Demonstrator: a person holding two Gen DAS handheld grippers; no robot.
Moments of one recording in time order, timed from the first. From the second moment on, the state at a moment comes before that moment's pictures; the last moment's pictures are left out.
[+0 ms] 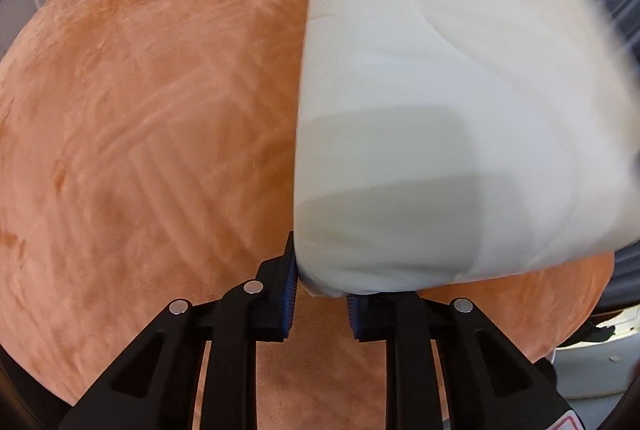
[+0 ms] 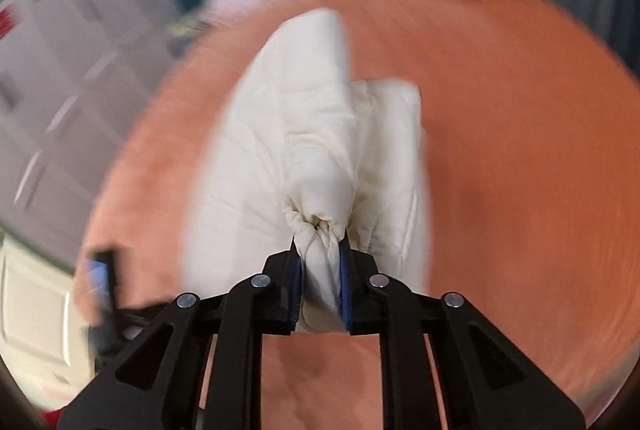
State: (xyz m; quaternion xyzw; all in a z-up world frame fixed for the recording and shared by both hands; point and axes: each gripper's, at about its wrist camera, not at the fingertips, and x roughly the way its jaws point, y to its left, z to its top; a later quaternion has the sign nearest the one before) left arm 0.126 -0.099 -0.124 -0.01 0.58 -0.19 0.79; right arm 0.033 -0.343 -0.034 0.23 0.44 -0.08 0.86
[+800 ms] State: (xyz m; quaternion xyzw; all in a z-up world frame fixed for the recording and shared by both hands) left arm 0.115 -0.096 -0.010 -0.03 0.48 -0.22 0.85; right arm 0.009 -0.365 -0.093 0.29 0.46 -0.10 0.83
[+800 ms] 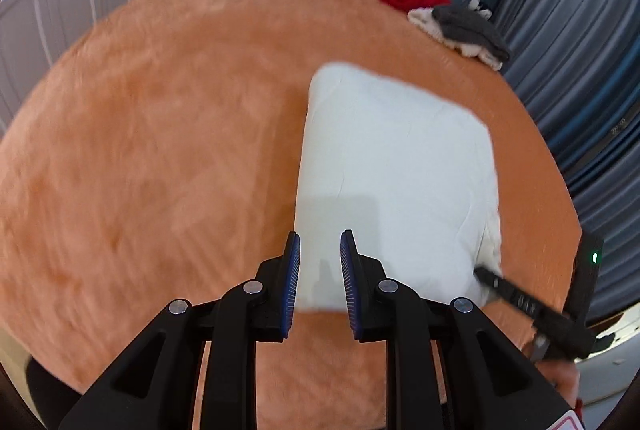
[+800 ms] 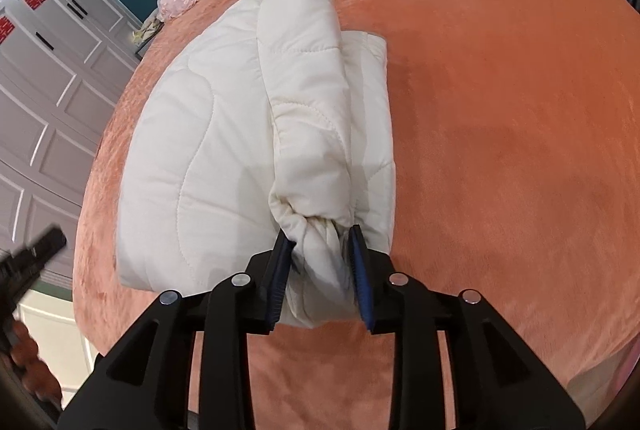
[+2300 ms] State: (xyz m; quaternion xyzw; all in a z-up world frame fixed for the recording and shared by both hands) left arm 0.257 -0.246 -0.104 0.03 0.46 -0.21 0.86; right arm 0.160 -0.408 -0.114 0.30 0.39 -0.15 0.85
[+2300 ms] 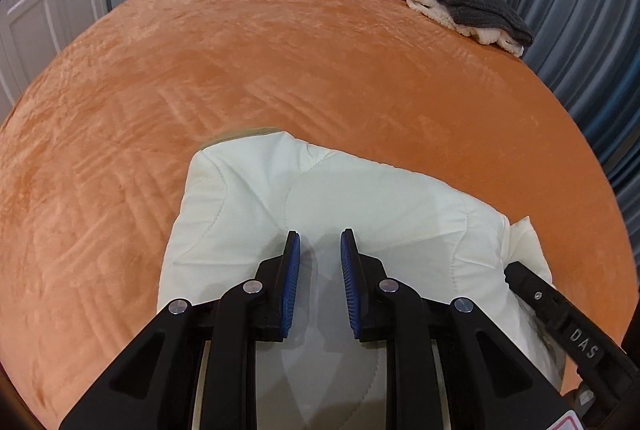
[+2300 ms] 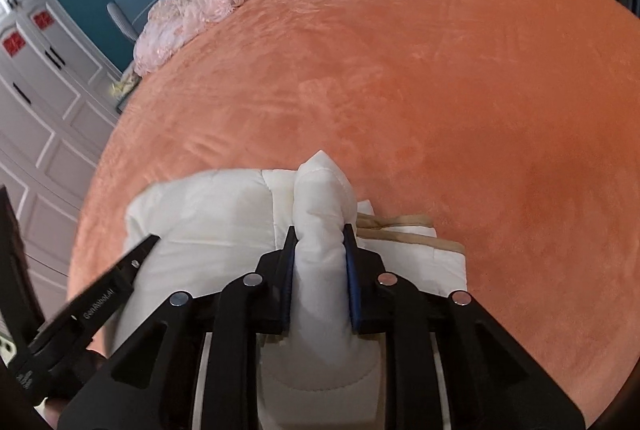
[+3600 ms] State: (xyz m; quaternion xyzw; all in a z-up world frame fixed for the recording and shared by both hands) left arm 0.254 -0.267 -0.142 0.07 0.41 -0.17 0.89; right arm 0.167 -0.405 -0.150 0.29 0.36 -0.17 0.87
